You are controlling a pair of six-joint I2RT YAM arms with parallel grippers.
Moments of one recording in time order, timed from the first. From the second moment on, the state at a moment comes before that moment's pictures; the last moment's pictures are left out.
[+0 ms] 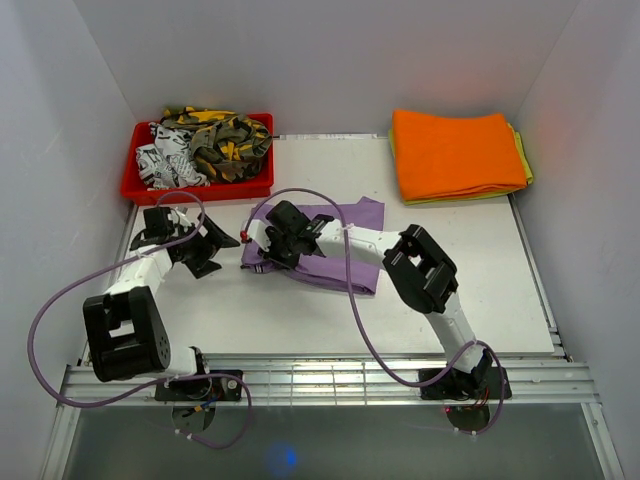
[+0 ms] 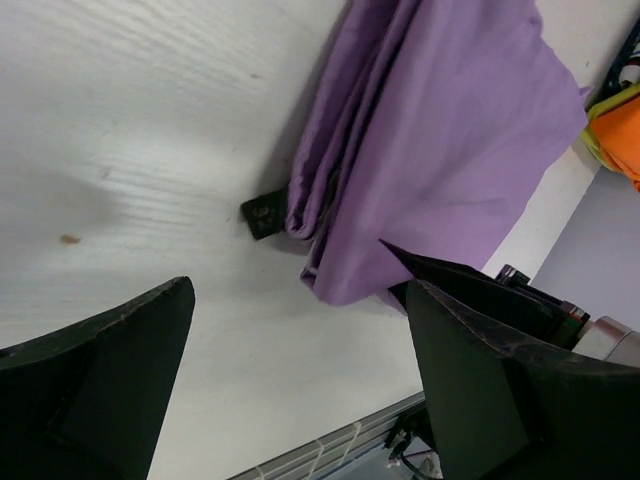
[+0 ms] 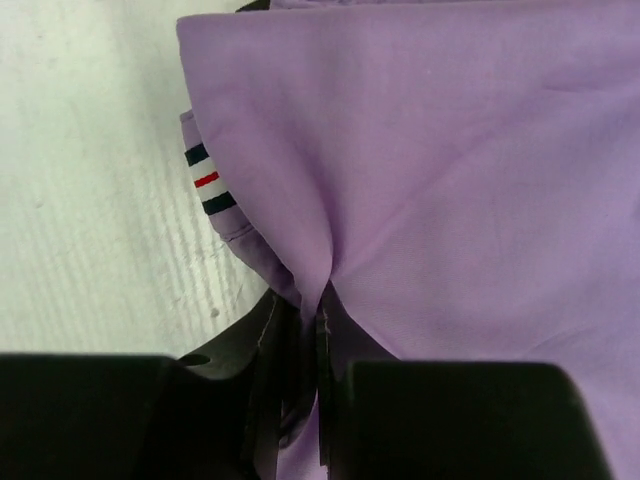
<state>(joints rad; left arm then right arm) 0.24 1.38 0.77 -0.42 0.56 -0.55 0.98 2.19 1.66 -0.38 -0.21 -0.43</state>
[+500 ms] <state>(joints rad) 0.03 1.53 0.77 -0.18 0.48 -0.69 0.94 2.15 1.67 -0.47 -0.41 -0.39</state>
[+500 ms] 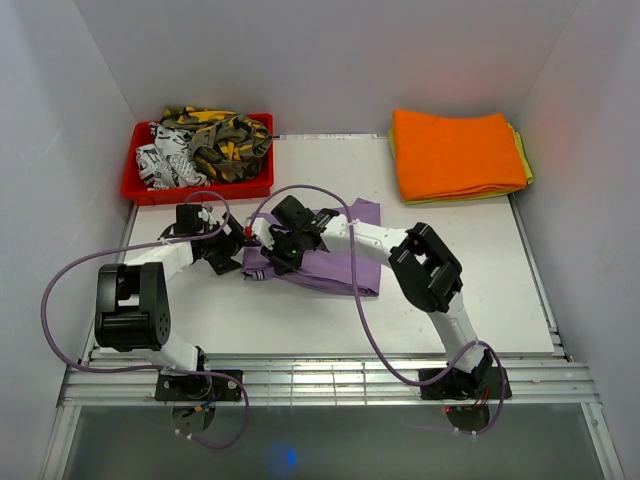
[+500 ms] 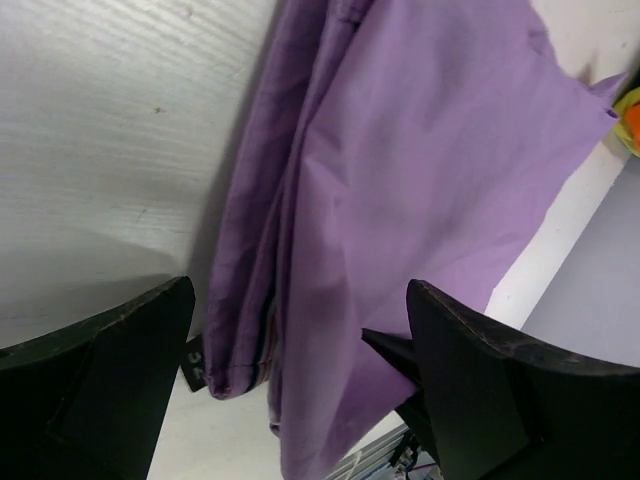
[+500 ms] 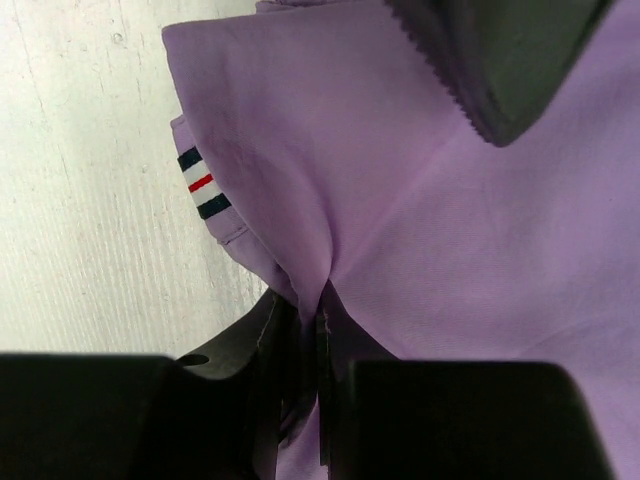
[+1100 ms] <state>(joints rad) -0.03 1.50 0.61 -0.03 0.57 -0.92 0.91 2.16 1.71 -0.48 -0.43 -0.35</state>
